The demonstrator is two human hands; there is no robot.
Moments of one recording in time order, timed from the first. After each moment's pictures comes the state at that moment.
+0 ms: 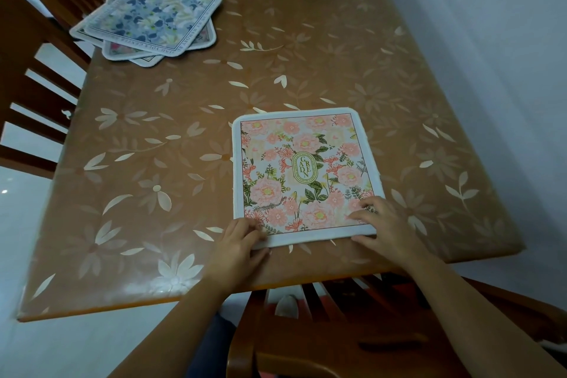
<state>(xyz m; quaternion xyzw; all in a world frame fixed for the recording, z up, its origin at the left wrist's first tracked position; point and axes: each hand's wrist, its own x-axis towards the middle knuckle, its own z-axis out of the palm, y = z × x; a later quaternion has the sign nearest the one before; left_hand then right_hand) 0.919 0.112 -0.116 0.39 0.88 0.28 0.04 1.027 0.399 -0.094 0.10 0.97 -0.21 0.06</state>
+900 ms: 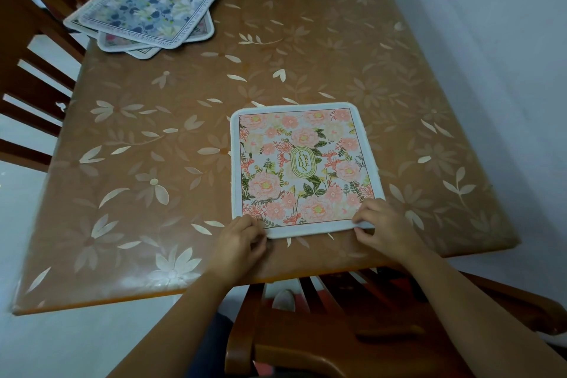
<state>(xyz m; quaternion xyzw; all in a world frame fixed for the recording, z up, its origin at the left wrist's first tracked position) 0.923 0.117 -0.109 0.36 0.88 0.29 0.08 1.028 0.393 -0.084 0.04 0.97 -0.23 0.01</state>
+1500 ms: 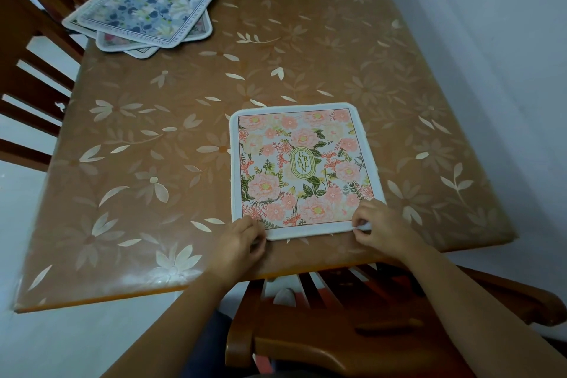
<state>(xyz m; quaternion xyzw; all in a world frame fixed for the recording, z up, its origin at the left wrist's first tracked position) 0.927 0.117 -0.111 0.38 0.88 0.29 0.06 1.029 0.393 -0.087 0.07 0.96 -0.25 0.08</state>
